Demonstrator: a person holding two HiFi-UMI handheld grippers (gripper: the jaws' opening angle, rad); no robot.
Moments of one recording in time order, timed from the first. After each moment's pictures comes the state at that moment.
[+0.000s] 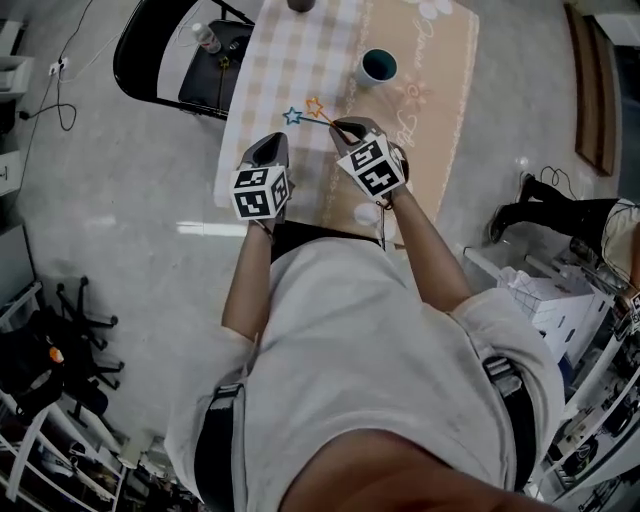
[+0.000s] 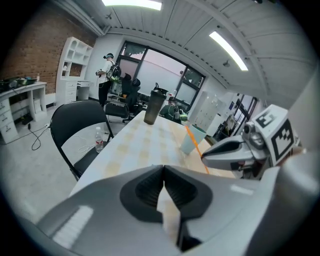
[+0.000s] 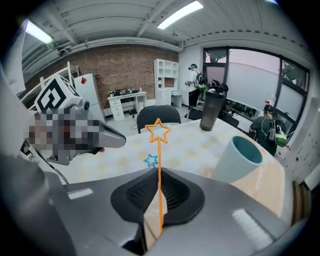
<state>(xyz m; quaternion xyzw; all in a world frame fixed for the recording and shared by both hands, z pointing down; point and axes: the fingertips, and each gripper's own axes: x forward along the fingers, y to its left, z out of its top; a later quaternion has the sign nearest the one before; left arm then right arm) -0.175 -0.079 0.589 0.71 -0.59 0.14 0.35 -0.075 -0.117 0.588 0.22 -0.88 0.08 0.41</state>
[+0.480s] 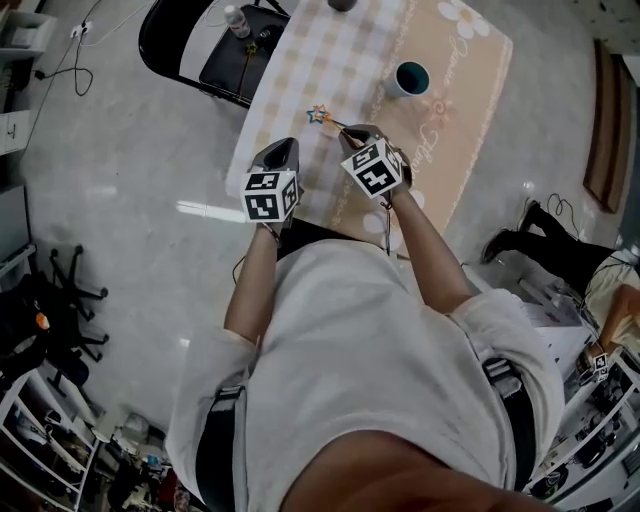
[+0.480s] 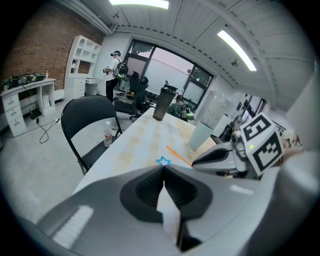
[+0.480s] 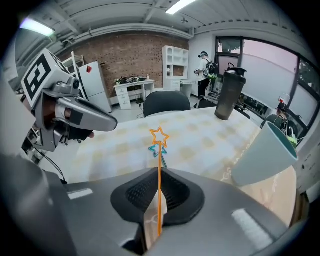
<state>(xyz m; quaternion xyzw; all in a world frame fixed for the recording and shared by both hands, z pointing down) -0.196 -0.058 0.605 0.68 -0.61 0.14 0.38 -0.099 -0.106 0.644 0.17 -0.86 0.08 0.47</state>
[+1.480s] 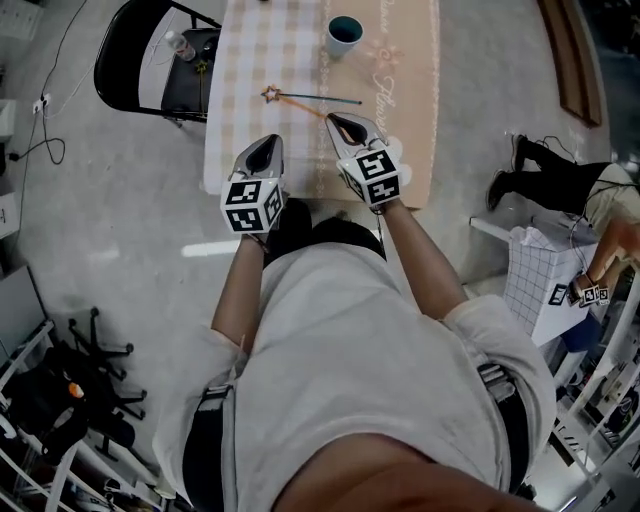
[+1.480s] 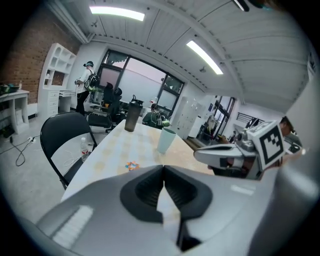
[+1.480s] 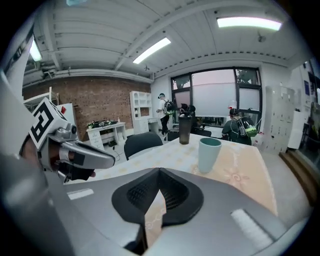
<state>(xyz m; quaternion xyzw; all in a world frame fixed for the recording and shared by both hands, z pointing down) -0.139 -0.018 0.544 0.78 -0.54 0.12 0.29 -0.039 -0.059 0.537 0.38 -0.89 0.12 0.24</state>
